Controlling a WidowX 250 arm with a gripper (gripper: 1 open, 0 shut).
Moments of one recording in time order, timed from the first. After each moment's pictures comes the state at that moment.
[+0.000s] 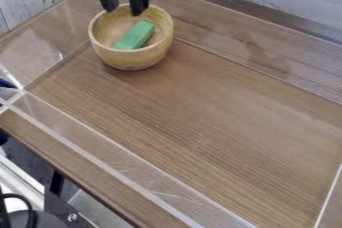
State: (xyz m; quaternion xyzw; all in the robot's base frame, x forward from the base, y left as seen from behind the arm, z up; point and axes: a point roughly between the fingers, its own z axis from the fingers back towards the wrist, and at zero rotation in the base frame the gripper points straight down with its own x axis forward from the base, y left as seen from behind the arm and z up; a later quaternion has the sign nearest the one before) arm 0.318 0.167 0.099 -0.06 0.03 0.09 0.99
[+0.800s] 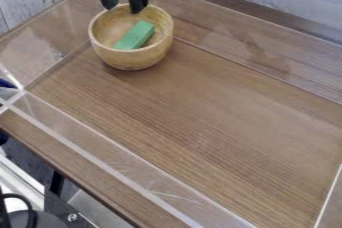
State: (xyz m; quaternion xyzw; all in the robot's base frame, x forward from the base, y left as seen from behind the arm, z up) arm 0.319 0.168 0.102 -0.06 0.03 0.09 0.99
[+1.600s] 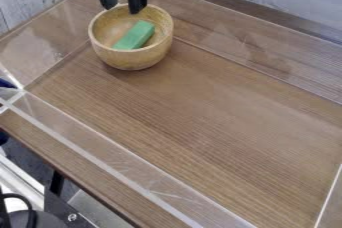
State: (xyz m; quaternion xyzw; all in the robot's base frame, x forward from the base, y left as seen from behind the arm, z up) arm 0.319 0.168 0.101 -0.05 0.03 0.08 0.99
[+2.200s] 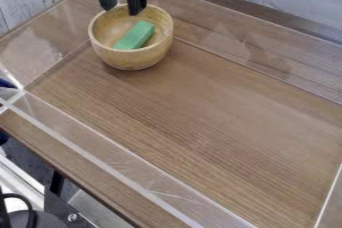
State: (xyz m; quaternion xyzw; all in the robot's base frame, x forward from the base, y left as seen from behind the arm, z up) arm 0.319 0.167 0.100 -0.05 0.03 0.08 1.00
